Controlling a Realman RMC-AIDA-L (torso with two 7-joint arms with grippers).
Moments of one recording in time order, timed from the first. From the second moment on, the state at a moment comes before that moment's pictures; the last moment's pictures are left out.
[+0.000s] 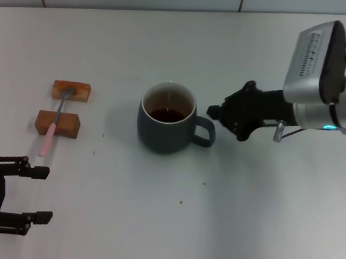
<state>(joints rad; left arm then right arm) -0.35 -2.05 0.48 0.87 2.34 1.94 -1.08 0.59 2.08 -1.27 -0.81 -1.99 -1.07 1.45</state>
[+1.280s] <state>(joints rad) -0.36 -2.05 0.47 0.87 2.34 1.93 -1.08 0.18 2.08 -0.90 -1.12 -1.81 -1.74 1.25</state>
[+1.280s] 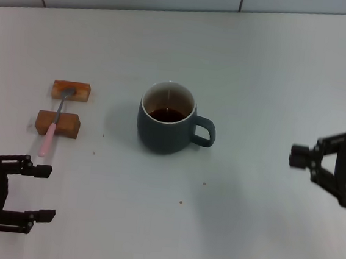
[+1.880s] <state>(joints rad) -0.37 -2.05 0.48 0.87 2.34 1.93 -1.09 0.31 2.08 -0.93 -1.19 -2.10 -1.84 1.41</state>
